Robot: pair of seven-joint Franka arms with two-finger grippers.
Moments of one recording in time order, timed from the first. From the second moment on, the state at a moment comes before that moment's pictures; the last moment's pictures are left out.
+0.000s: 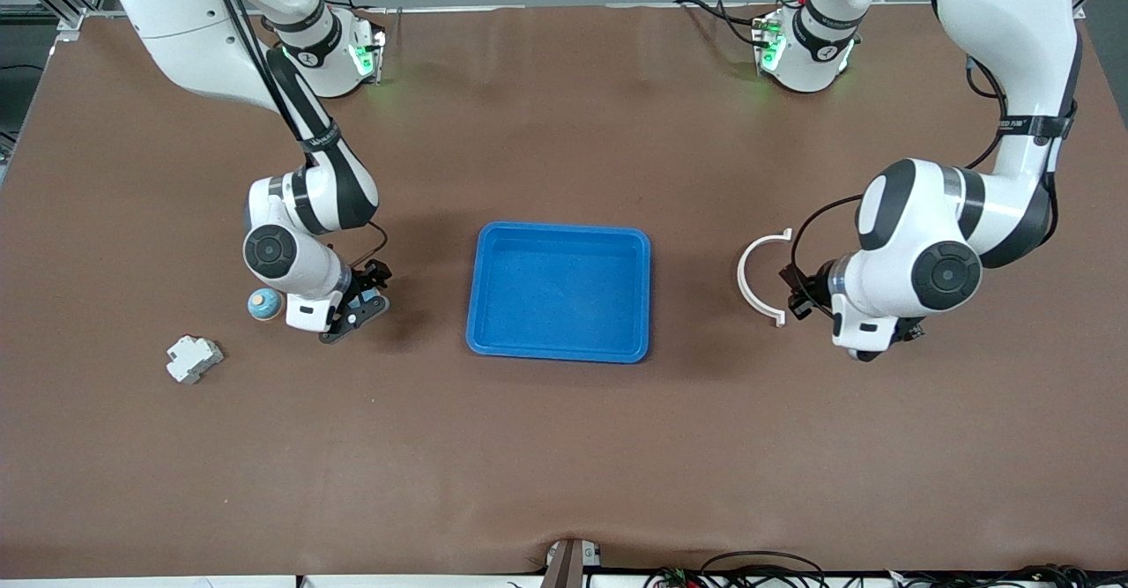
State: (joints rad) left arm -0.04 0.45 -0.22 -1.69 0.03 1.86 -0.91; right arm 0.24 0.50 0.00 -2.07 0.01 2.45 -0.36
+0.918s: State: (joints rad) left arm -0.14 0.55 -0.23 -1.62 -0.11 1.94 -1.26; right arm 0.24 0.51 0.00 -2.06 0.01 2.45 -0.36
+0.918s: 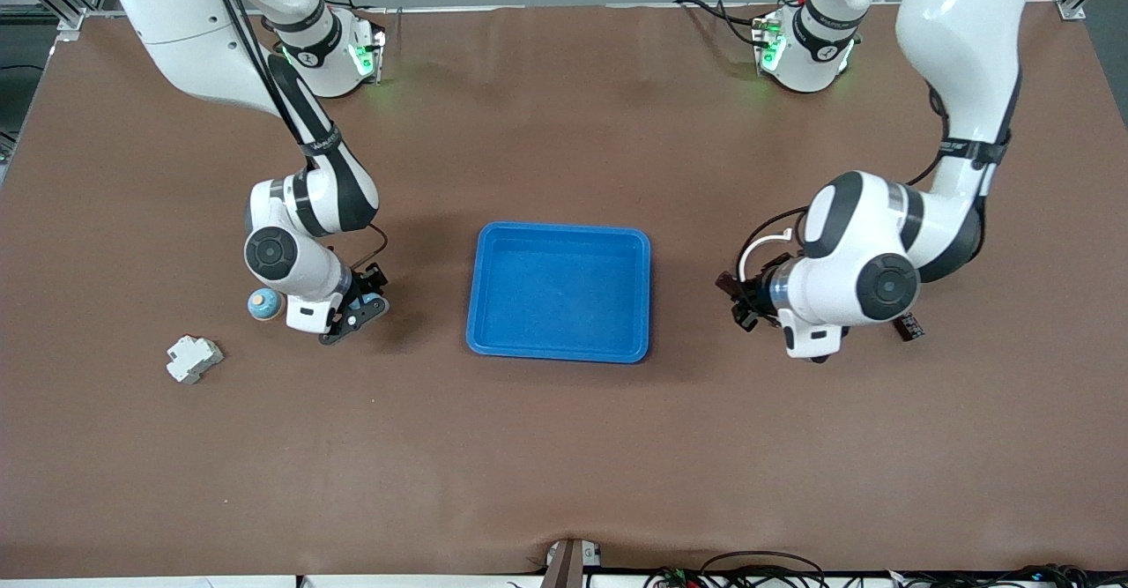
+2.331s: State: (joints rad) left arm -0.47 0.71 -0.22 -1.63 -0.07 2.17 -1.73; right arm 0.39 0.47 0.28 -1.88 0.02 2.20 0.64
